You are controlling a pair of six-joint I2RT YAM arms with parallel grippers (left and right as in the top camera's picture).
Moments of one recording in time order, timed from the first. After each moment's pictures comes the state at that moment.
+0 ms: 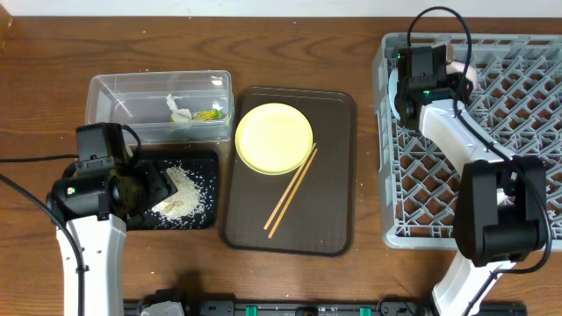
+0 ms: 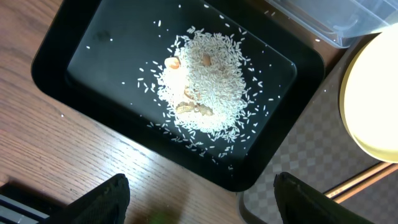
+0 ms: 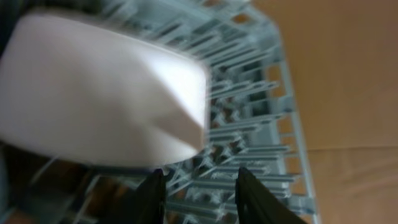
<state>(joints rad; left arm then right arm) 0.20 1.12 1.07 -1.20 0.00 -0.38 0.14 1.94 1.33 -0.33 0.93 -0.16</state>
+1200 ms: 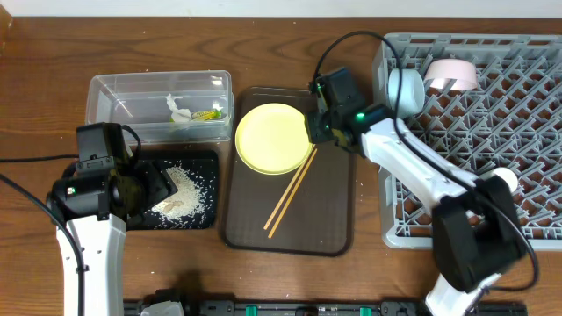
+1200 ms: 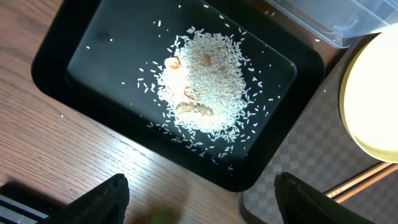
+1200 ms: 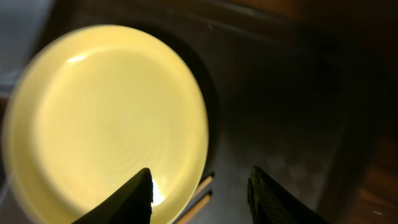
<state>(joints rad) 0.20 1.12 1.07 -1.20 0.00 -0.38 0.50 1.90 1.33 -0.45 -0.04 0.29</state>
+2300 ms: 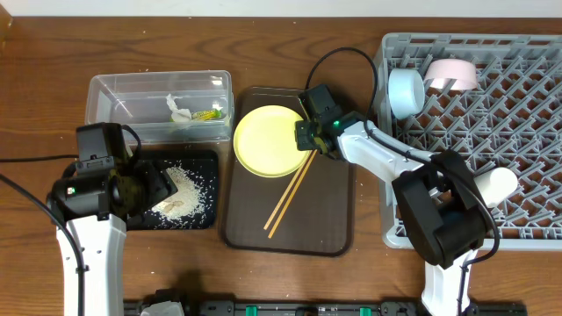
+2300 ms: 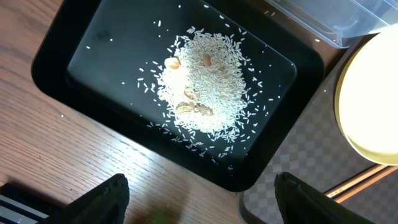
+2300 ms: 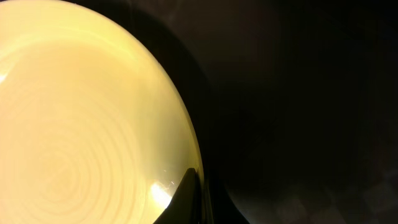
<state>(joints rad) 0.20 1.12 1.07 -1.20 0.00 -0.38 0.55 2.06 1.33 -0.35 0.02 0.43</state>
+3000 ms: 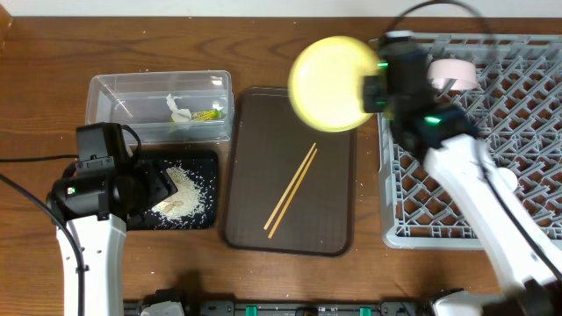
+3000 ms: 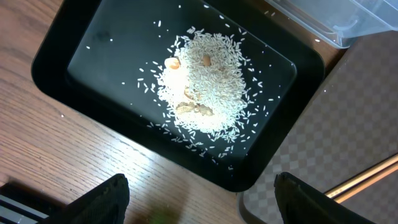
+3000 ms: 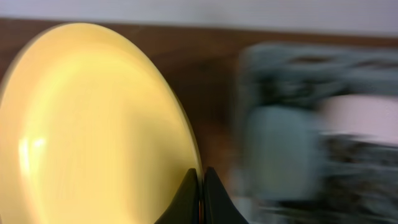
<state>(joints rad) 0.20 1.12 1.07 -1.20 0.00 -0.38 0.35 1.52 1.33 -0.52 0.25 0.20</state>
